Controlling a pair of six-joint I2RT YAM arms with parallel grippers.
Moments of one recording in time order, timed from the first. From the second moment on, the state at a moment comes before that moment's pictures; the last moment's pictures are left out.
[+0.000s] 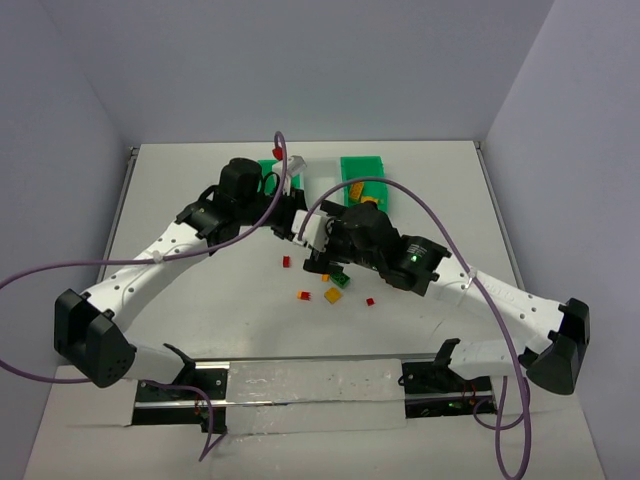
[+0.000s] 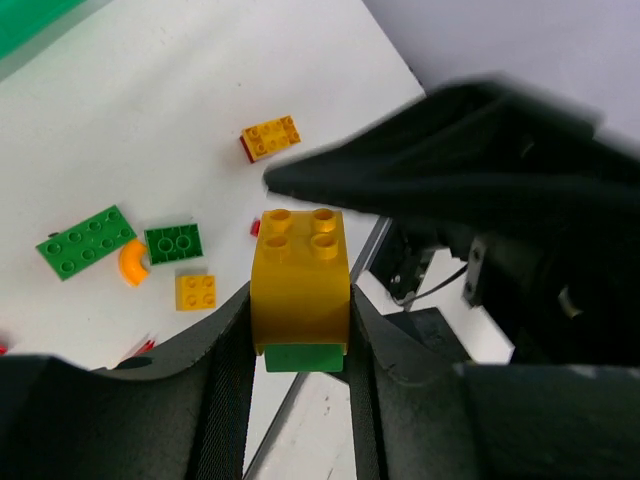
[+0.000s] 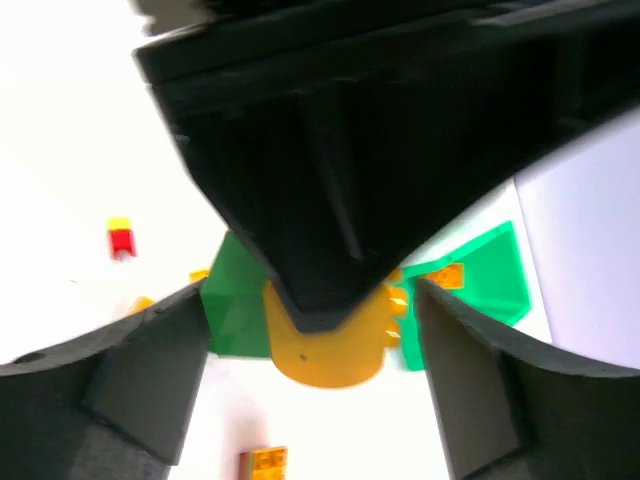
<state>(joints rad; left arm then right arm) -0.64 1.39 1.24 -0.34 0.62 -0.42 0.95 1.20 1.11 -0.41 0.09 -0.60</state>
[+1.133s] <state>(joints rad) -0.61 1.14 1.06 -0.51 1.05 0.31 0.68 1.31 1.41 -0.88 -0.89 -0.28</state>
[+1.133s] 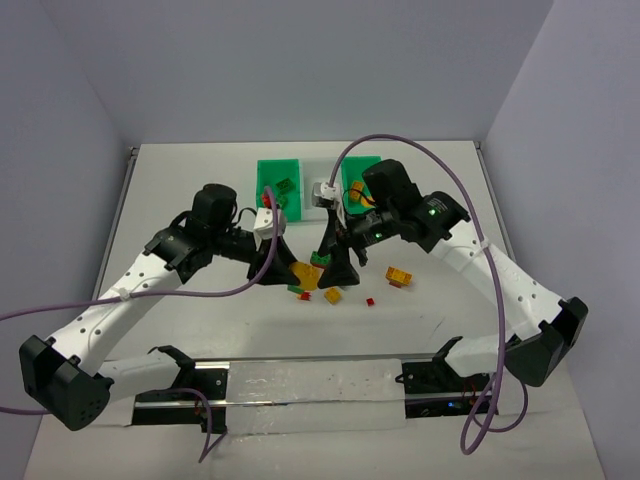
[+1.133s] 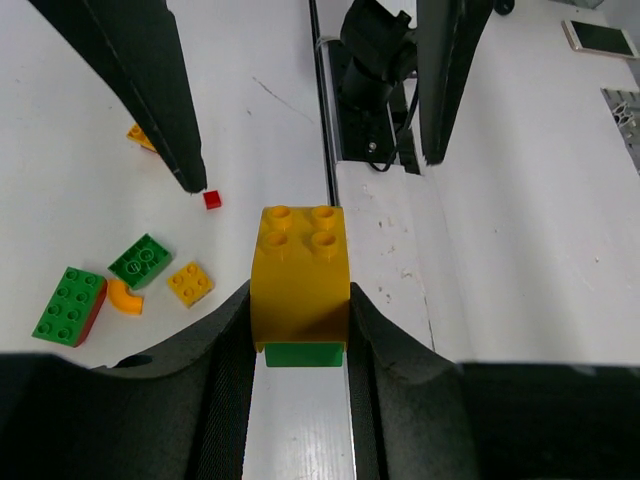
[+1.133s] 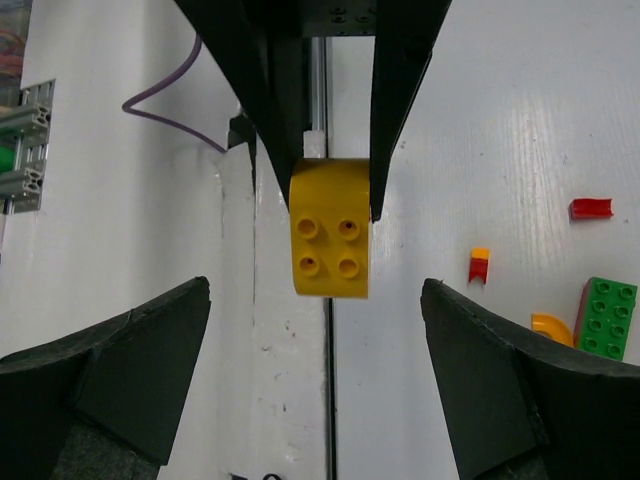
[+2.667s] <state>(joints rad) -0.42 1.10 0.95 -0.05 1.06 -0.32 0.50 1.42 1.44 -0.53 -1.09 0.12</state>
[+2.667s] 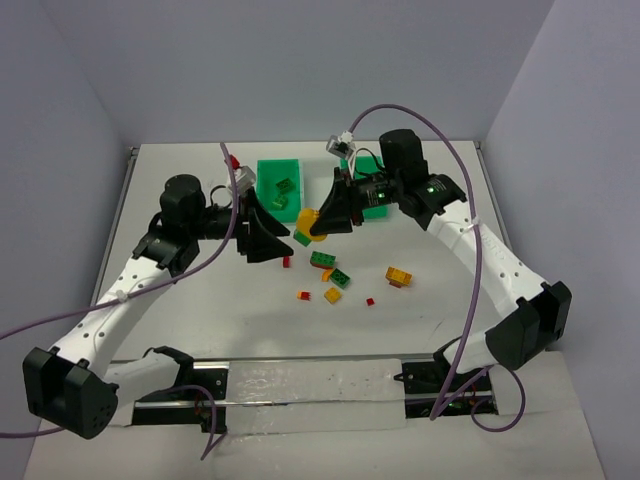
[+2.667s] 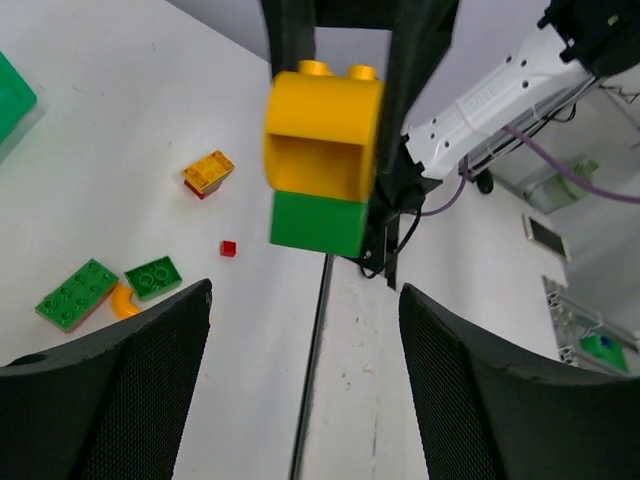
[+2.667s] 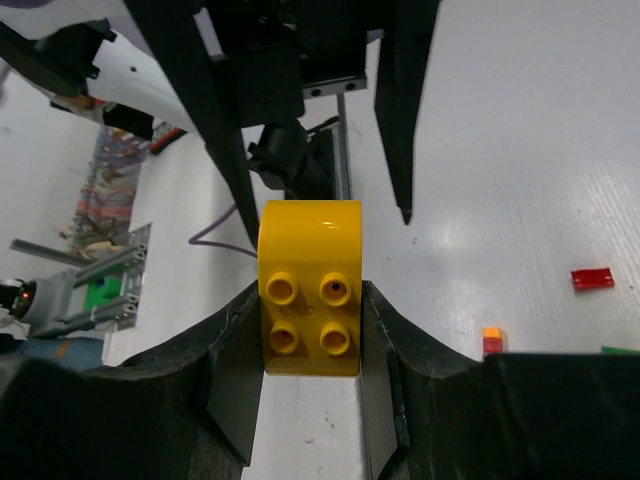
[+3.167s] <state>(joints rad) -0.40 1.19 0.95 0.19 1.16 -0.57 0.50 1.43 1.37 -0.33 -1.17 0.32</state>
